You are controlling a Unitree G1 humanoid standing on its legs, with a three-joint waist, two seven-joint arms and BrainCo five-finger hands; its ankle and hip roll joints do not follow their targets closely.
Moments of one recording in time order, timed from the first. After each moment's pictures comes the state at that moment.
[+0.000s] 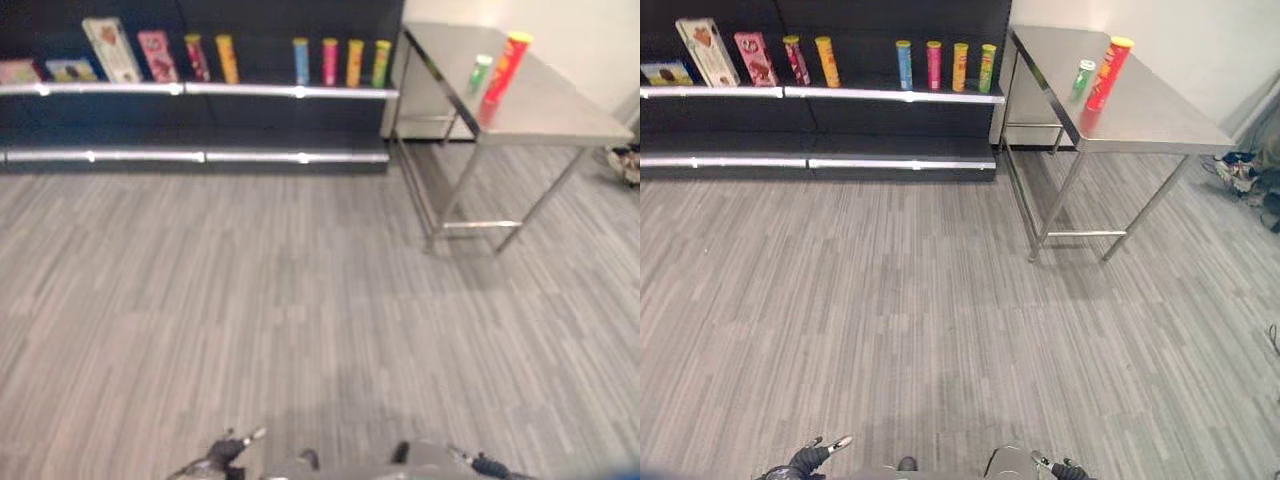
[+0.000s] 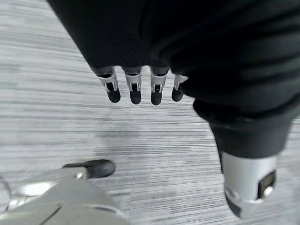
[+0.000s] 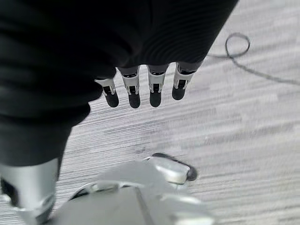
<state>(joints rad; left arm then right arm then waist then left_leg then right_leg) 0.03 0.24 -0.08 1.20 -0.22 -0.05 0.04 0.04 -0.23 0.10 1.21 0.18 0.01 -0.06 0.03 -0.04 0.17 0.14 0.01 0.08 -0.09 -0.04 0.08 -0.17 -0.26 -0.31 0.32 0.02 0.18</state>
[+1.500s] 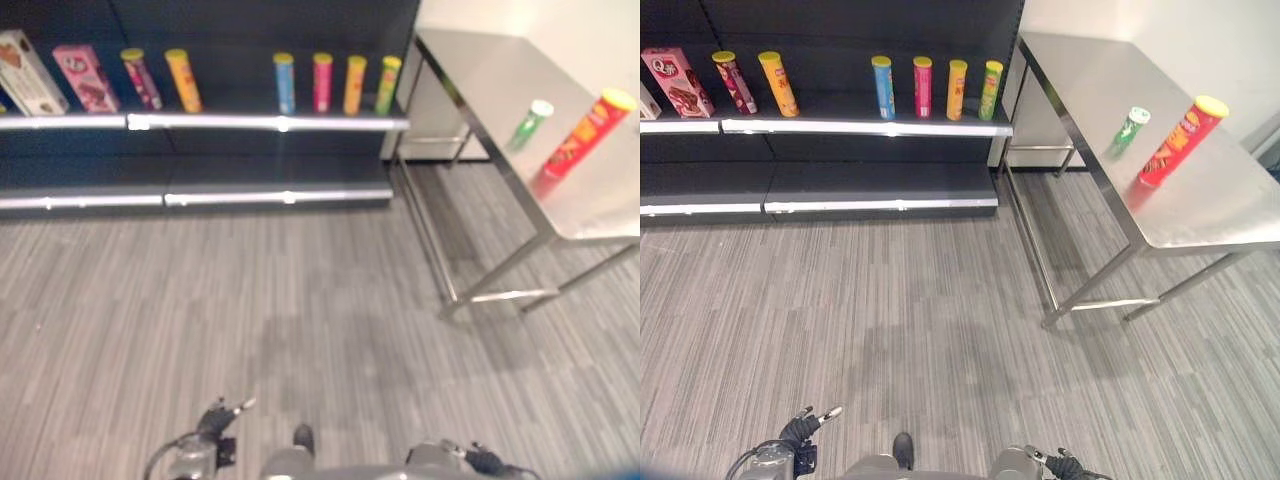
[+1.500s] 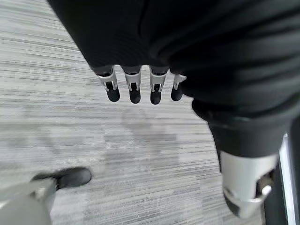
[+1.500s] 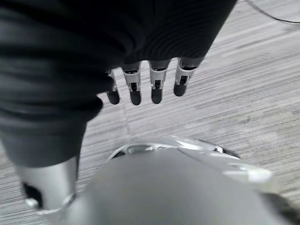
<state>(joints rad) 0.00 0.32 -0.13 1.10 -0.29 -0.06 0.05 0.02 -0.21 0.10 1.16 0.21 -0.01 -0.08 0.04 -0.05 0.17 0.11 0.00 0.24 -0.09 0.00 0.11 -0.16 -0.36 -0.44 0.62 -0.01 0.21</state>
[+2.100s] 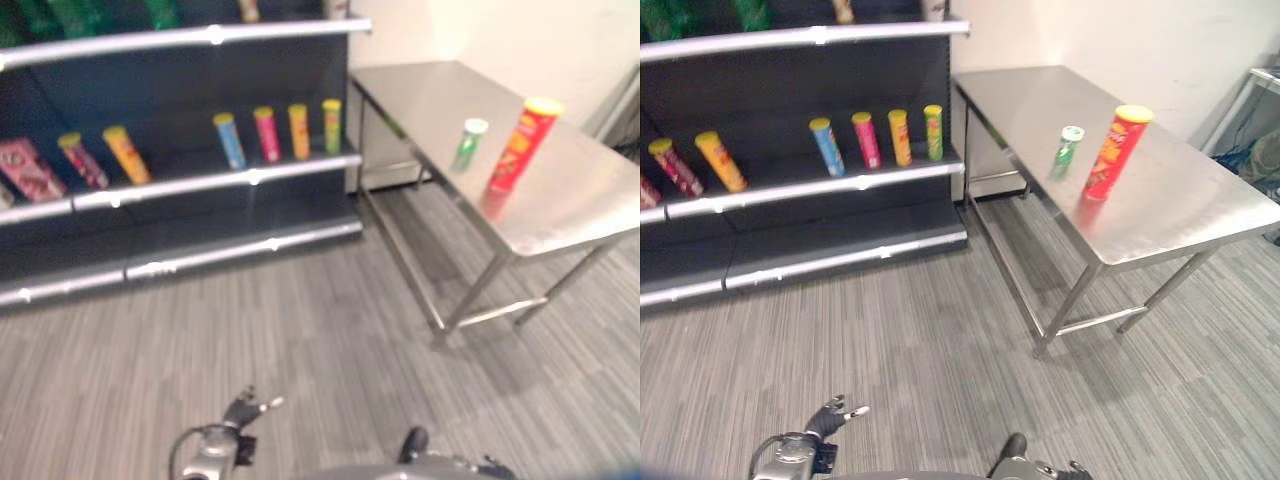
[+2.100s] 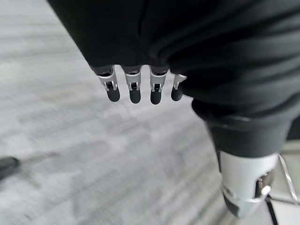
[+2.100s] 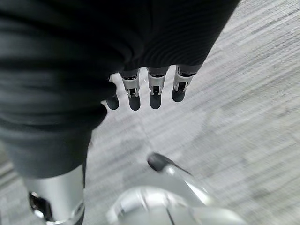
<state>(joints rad) 0.00 0.24 -0.21 0.97 -0.17 -0.06 0.01 0.10 -0.29 0.07 1.13 0.17 0.01 -0.07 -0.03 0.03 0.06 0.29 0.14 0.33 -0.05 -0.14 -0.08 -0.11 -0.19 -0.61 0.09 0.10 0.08</state>
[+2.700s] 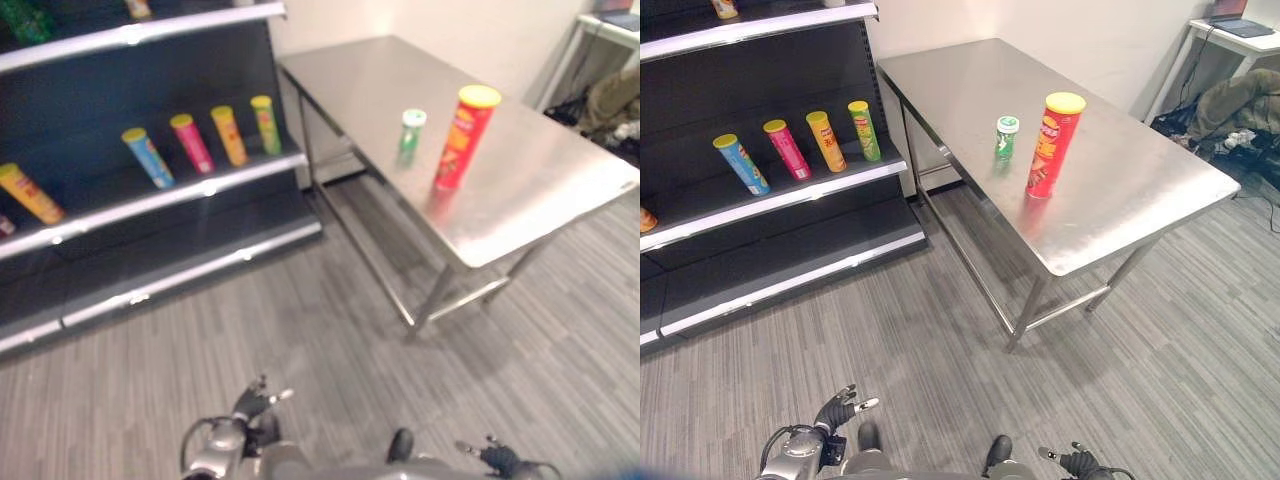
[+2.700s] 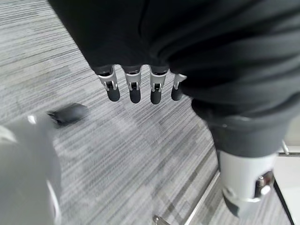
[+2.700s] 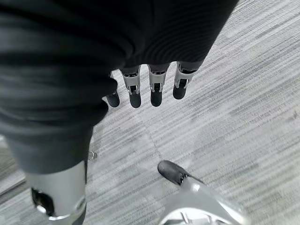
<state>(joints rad) 0.00 0.26 -0.23 0.94 -0.18 -0.07 0.01 0.05 -0.30 0.15 1.13 0.17 0.00 -0.06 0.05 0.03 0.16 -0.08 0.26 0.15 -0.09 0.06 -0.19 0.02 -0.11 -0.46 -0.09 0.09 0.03</state>
